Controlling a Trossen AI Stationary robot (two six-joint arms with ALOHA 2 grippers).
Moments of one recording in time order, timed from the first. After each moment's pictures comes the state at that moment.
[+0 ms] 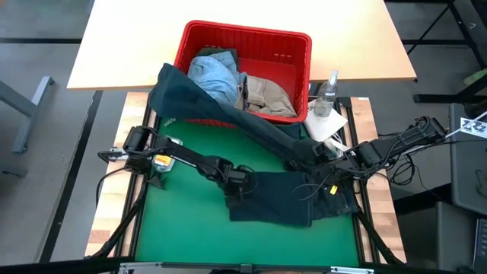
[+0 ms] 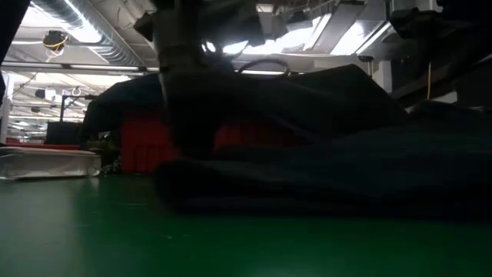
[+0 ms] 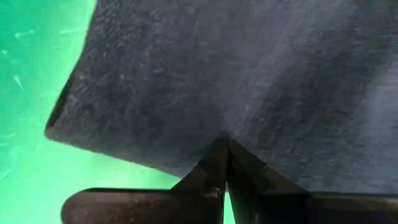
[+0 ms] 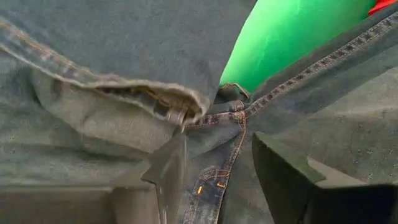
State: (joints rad) left arm -0.17 1.96 1.25 -0.59 -0.02 -0.53; right arm 0.29 1.01 0.92 -1.08 0.31 -0.27
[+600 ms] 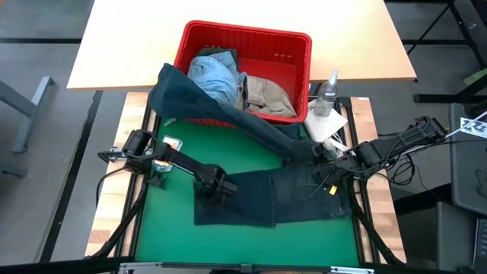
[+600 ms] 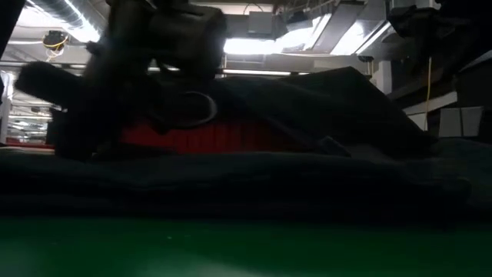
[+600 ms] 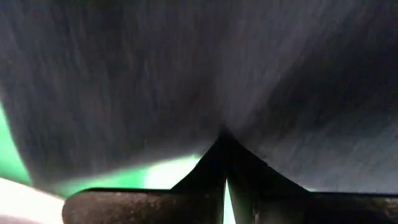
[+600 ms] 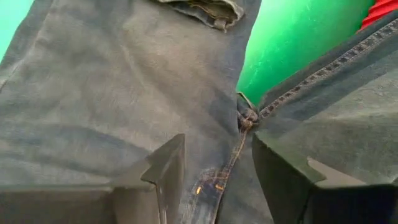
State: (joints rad) left arm -0.26 1.97 1.27 -1.20 0.12 -0.55; right arm 0.29 1.01 0.92 -1.05 0.30 -0.27
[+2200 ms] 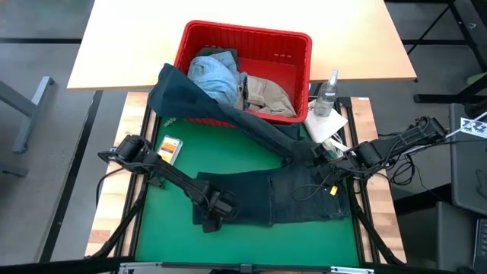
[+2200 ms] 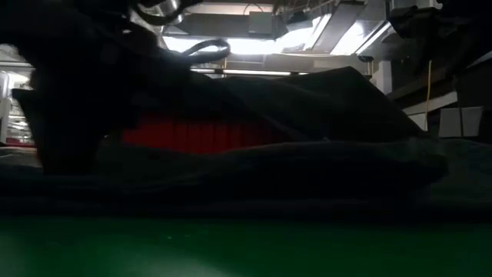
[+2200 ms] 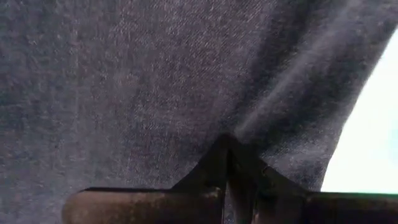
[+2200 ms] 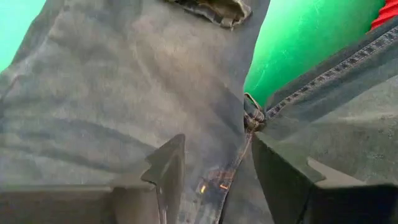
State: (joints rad) left arm -0.44 1.95 1.24 -0.83 0.10 -0.70; right arm 0.29 1.01 0.92 -1.05 0.28 -0.27
